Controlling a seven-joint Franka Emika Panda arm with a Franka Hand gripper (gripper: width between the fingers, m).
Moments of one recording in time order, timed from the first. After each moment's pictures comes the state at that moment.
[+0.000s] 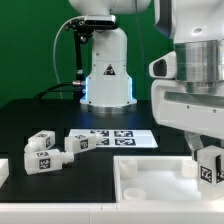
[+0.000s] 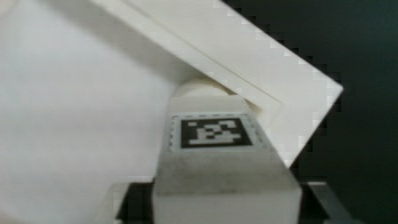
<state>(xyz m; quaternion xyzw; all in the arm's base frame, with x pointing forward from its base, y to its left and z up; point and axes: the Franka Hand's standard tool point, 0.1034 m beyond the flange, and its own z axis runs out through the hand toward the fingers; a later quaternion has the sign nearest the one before) 0.641 0.103 0.075 -0.83 0.55 -0.01 0.07</state>
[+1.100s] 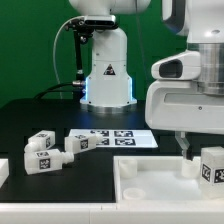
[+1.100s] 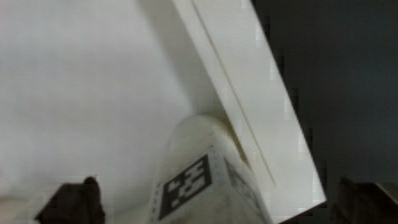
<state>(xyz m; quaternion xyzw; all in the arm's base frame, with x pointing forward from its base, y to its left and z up) 0.630 0.117 0.074 -0.98 0.19 0.00 0.04</state>
